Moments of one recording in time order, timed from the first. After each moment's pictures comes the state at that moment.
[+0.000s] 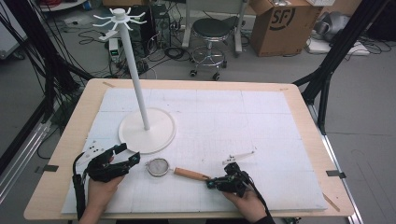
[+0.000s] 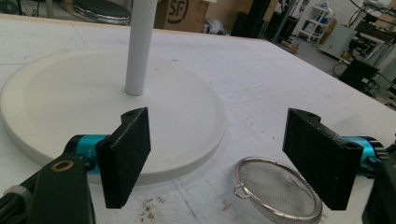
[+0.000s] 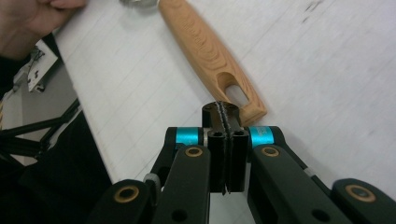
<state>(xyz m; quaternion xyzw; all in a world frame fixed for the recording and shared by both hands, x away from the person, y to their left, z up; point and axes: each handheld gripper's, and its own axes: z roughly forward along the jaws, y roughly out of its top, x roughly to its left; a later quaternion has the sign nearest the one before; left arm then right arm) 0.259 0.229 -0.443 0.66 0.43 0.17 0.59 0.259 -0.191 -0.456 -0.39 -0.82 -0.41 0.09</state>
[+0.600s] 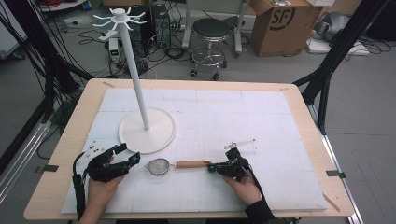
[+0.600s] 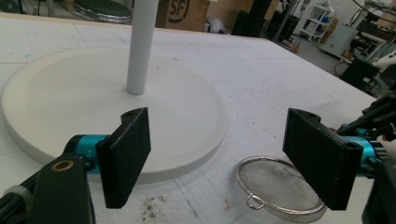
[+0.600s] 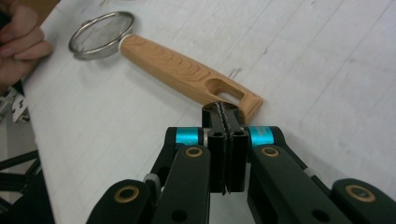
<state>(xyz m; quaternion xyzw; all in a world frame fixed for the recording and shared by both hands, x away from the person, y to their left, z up) 0.259 0.228 -0.444 0.66 0.43 0.17 0.59 0.301 -0.194 -0.457 -0.43 -0.80 -0.42 0.07</state>
